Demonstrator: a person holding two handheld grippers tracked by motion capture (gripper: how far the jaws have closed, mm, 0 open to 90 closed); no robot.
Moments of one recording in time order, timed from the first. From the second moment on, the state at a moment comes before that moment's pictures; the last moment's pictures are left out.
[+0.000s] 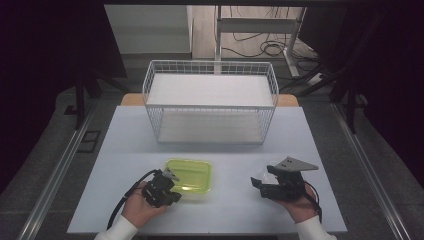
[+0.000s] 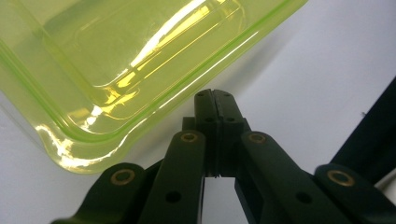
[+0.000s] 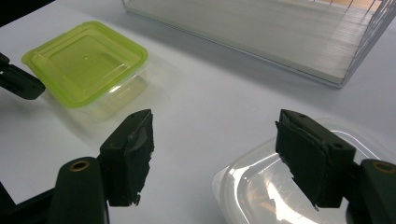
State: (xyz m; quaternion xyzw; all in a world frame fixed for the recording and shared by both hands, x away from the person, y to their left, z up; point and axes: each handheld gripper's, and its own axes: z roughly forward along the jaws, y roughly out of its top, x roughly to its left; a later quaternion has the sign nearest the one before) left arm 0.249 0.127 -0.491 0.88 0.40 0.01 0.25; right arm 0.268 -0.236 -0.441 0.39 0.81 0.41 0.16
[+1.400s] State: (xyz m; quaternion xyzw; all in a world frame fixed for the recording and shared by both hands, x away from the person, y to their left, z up) left arm 0.254 0.173 -0.446 0.78 0.47 0.00 0.42; right arm 0.263 -0.197 -0.432 0.39 0.80 0.44 0.10
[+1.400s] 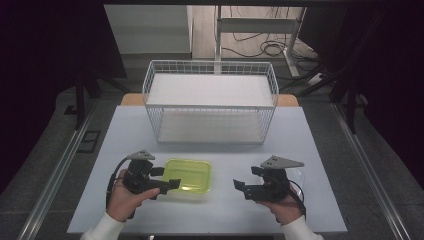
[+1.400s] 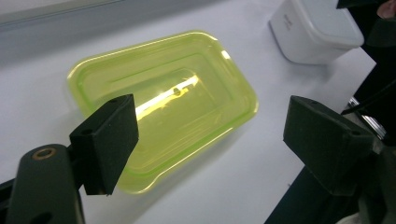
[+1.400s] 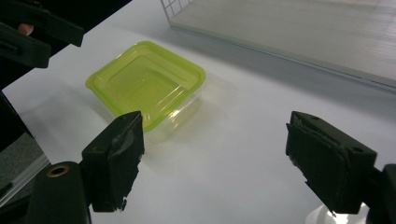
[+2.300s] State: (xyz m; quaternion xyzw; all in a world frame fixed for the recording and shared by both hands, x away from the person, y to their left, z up) left arm 0.267 0.200 -0.451 0.77 0.51 0.05 0.38; right arm 0.273 -0.149 -0.438 0.40 0.81 0.42 0.07
